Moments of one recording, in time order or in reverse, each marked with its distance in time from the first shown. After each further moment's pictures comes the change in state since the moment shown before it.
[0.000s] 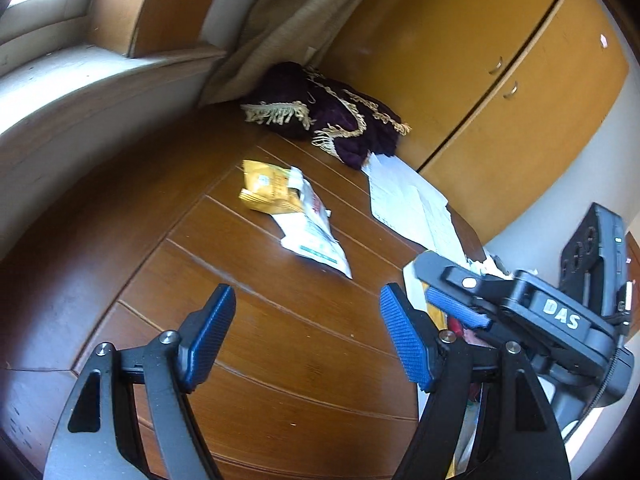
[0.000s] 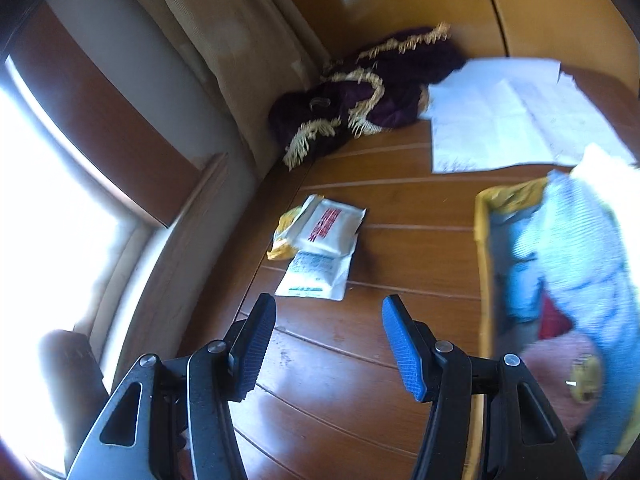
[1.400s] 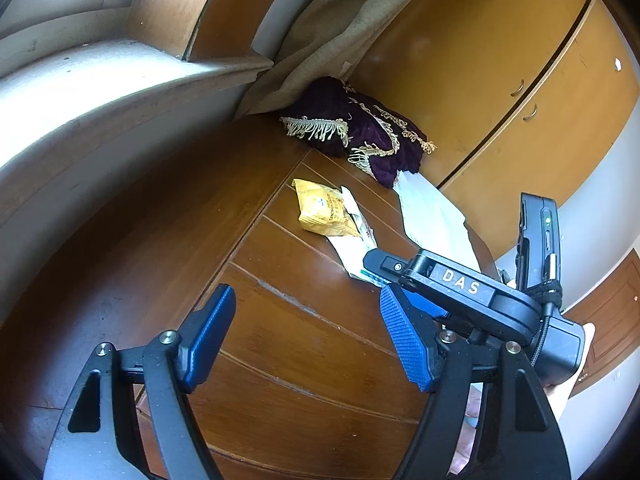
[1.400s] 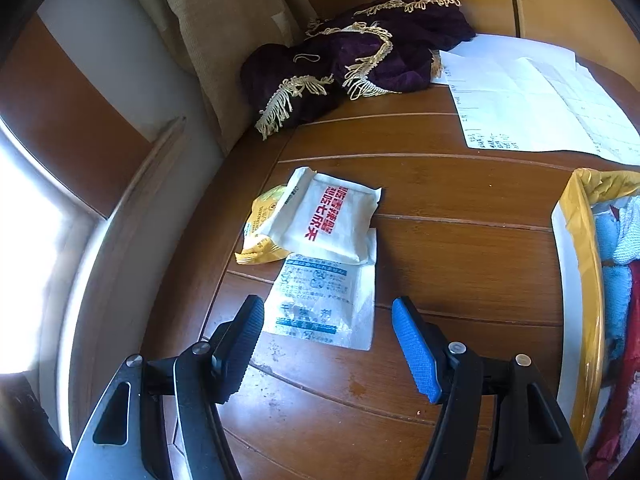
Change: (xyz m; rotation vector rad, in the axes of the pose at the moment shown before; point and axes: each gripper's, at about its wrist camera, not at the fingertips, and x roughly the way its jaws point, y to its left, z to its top) left arm -0.008 0.047 0.015 -0.042 -0.019 0.022; right arm 0.080 0.021 0.014 -0.011 0.076 -0.143
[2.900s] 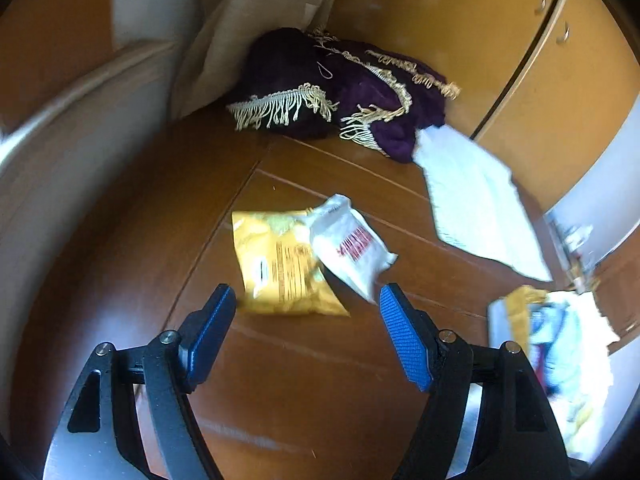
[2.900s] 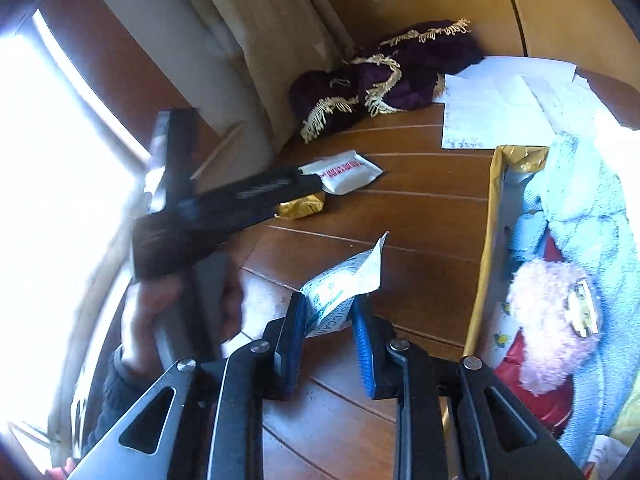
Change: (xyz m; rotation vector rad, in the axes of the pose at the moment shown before) left arm 0.126 -0.064 0.058 0.230 0.145 0.205; right arm -0.090 -0.045 -0.054 -0.095 -0.071 0.210
